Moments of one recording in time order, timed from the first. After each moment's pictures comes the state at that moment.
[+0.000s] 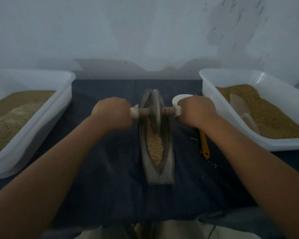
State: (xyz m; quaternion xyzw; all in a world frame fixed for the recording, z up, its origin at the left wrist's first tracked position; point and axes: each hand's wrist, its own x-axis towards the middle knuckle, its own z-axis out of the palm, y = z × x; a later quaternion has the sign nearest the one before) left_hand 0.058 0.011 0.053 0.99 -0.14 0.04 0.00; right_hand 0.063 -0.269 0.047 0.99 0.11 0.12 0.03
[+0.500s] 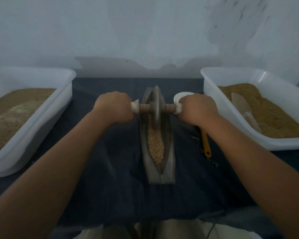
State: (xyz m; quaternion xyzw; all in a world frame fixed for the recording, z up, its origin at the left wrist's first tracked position) left_hand 0.068 0.009 0.060 0.99 -0.13 0.02 0.00; right_hand 0.064 -0.265 0.048 0.98 0.10 0.14 0.05
